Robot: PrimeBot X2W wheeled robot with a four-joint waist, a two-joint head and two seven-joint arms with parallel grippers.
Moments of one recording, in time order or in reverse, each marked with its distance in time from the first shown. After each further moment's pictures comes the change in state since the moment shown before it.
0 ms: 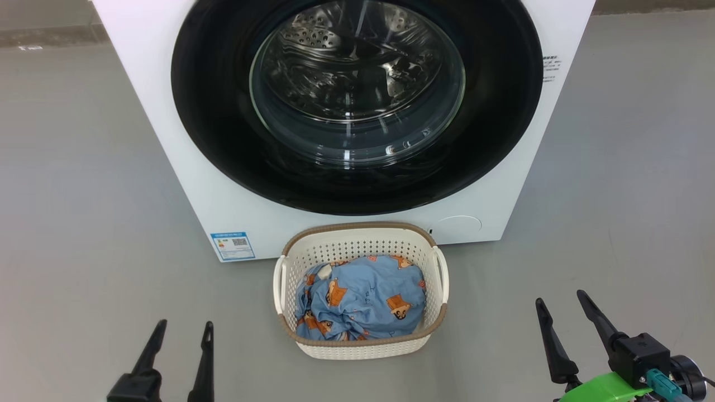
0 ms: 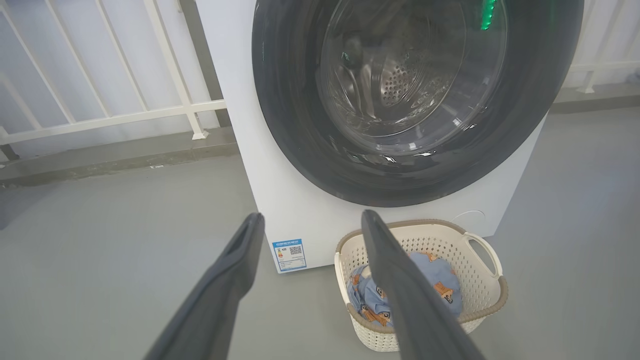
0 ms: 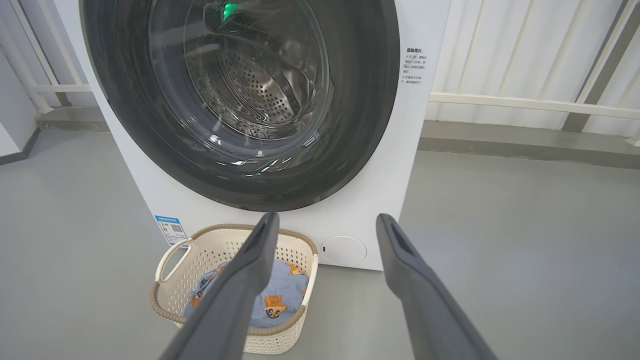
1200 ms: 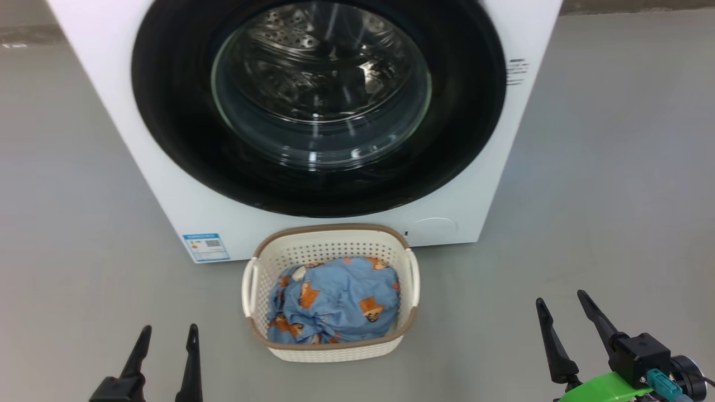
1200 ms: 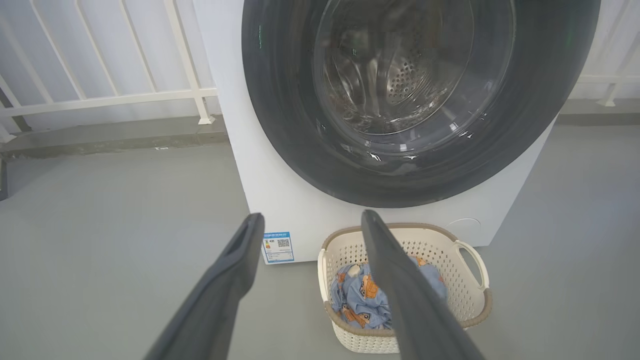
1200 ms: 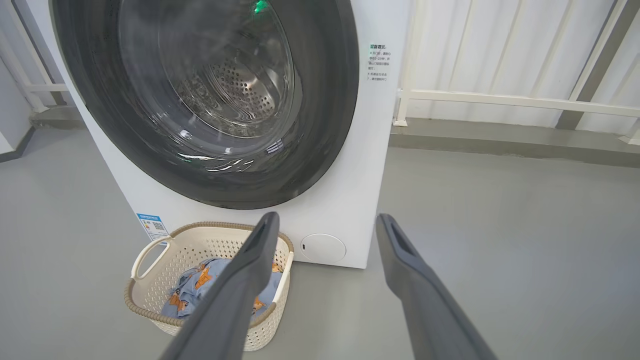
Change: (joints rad) left arm -0.001 -0.006 0.041 0.029 -0.047 0.013 -0.001; right arm 0.000 0.003 -0.002 0.000 -0.001 0.000 0.000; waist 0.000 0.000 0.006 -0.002
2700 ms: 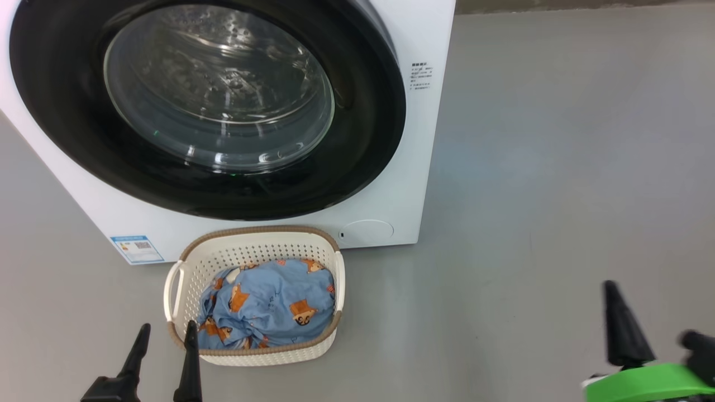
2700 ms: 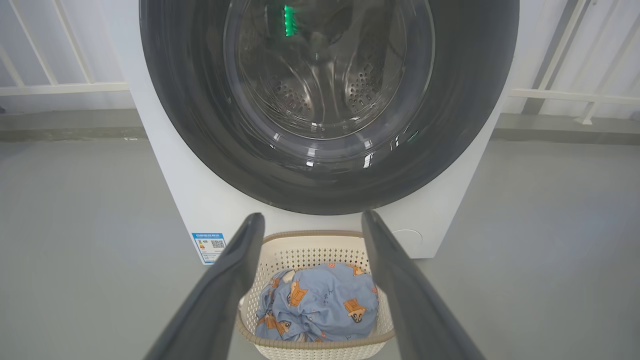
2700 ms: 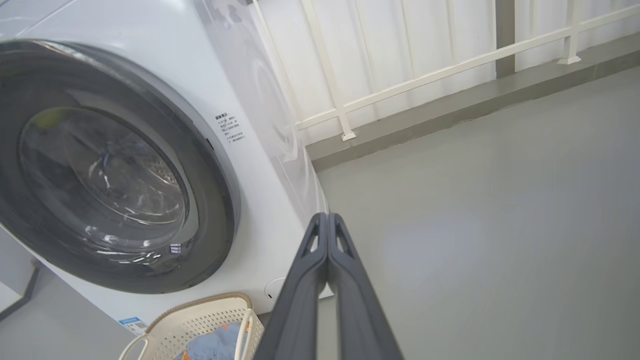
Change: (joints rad) left arm -0.001 -0.003 0.002 -0.012 -0.061 -0.004 0.000; right arm -0.005 0.016 -0.080 -0.025 0.301 0.000 0.000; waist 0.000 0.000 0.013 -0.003
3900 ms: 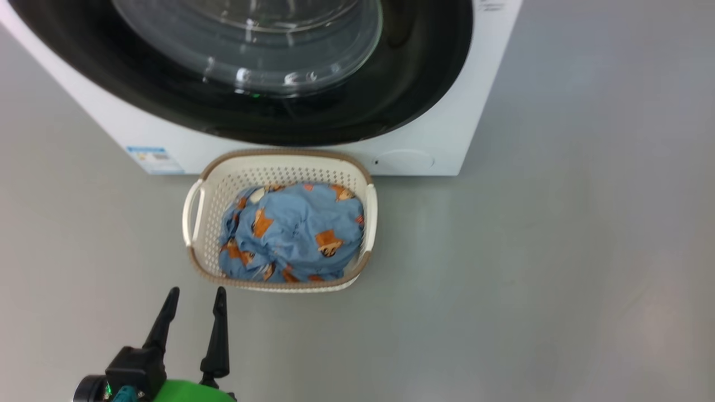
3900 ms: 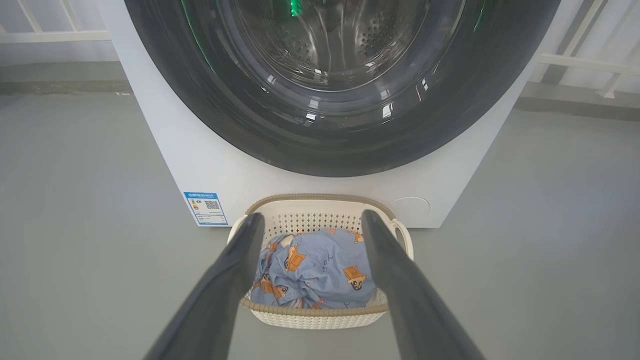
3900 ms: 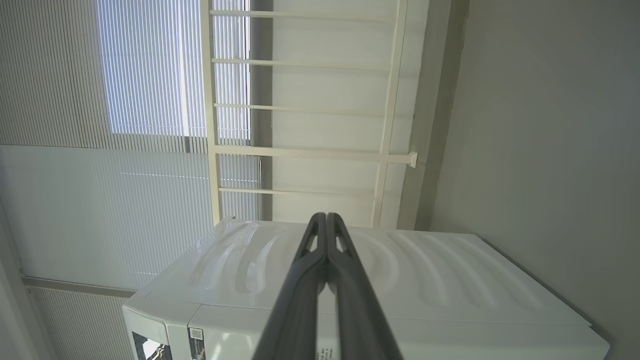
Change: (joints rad) left arm -0.070 0.000 -0.103 -0.038 -0.033 0.030 -0.002; right arm -0.432 -0.290 -0.476 0.257 1.398 0.000 0.496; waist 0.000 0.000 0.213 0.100
